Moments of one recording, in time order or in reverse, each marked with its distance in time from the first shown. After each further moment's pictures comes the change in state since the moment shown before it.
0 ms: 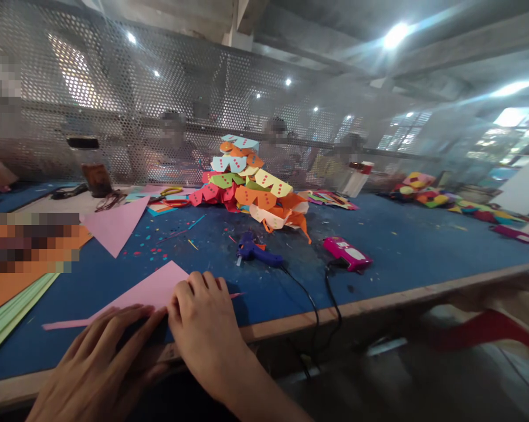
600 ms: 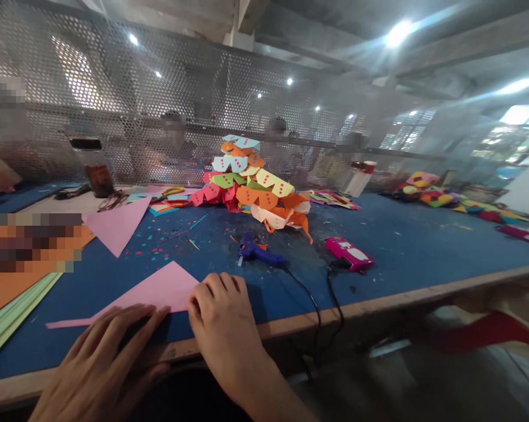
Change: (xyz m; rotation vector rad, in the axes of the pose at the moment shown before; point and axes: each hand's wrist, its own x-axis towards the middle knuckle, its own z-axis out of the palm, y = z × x) left_hand 0.002 0.001 -0.002 0.021 0.007 0.009; right_hand -0.013 0.020 -0.005 0.001 0.141 -0.028
